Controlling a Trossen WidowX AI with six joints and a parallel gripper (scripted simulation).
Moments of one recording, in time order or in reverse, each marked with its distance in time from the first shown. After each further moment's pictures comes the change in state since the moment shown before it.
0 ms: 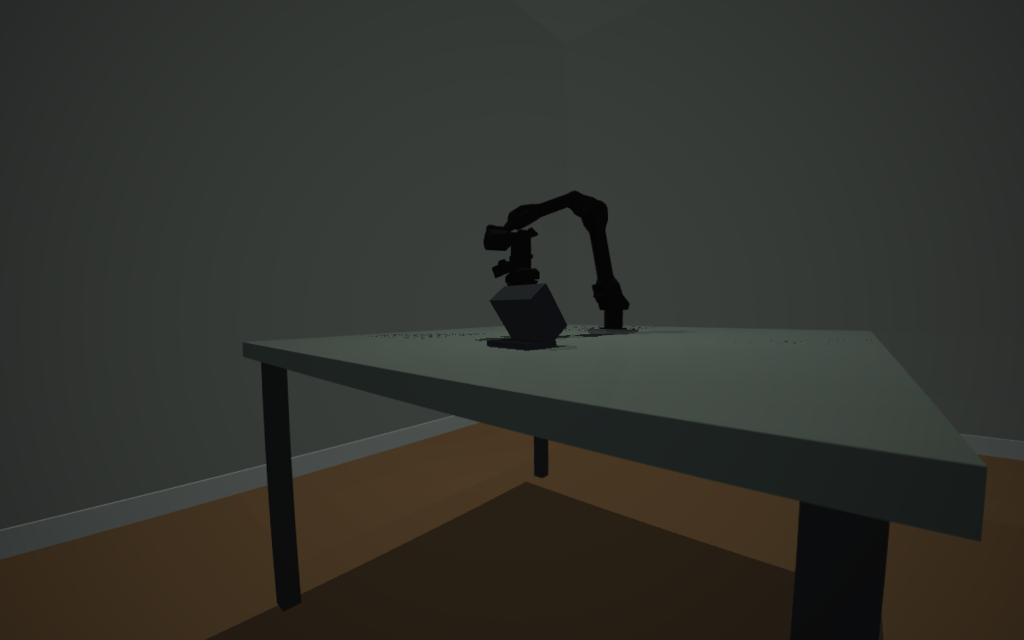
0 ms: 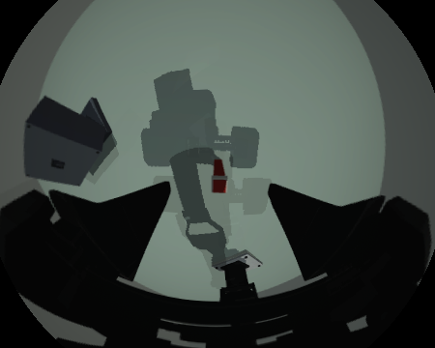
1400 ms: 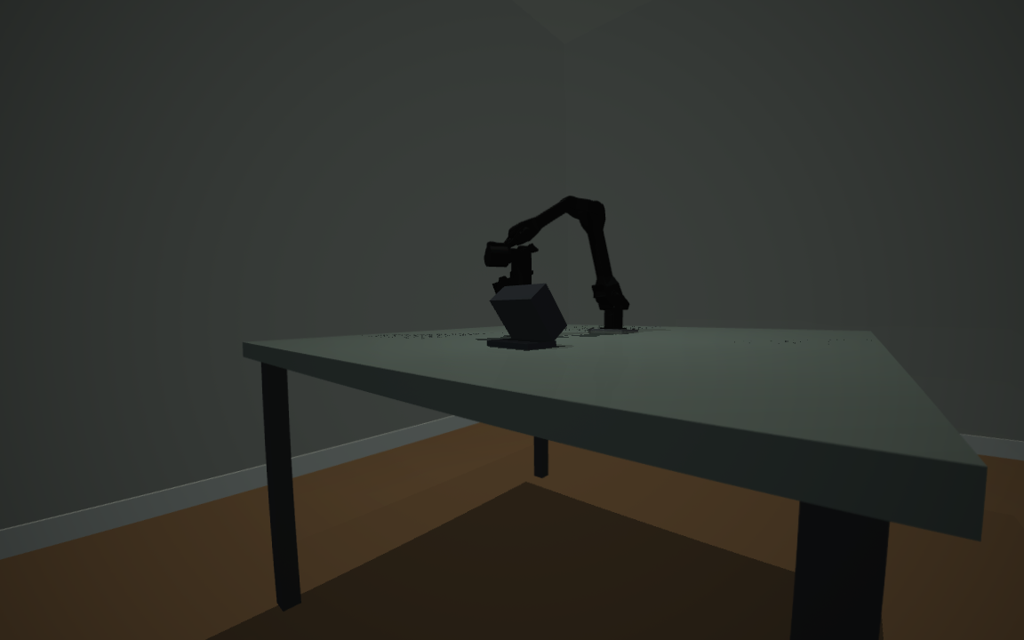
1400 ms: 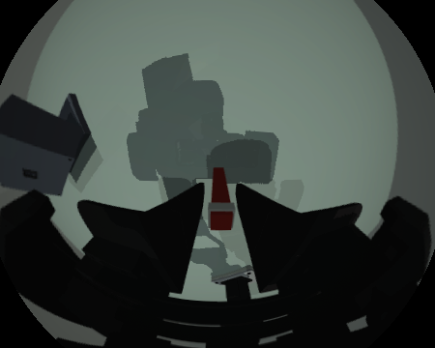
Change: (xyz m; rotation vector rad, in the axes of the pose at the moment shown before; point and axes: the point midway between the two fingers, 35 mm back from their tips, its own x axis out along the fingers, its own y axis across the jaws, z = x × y) arm 0.045 0.000 -0.001 0.000 0.002 -0.001
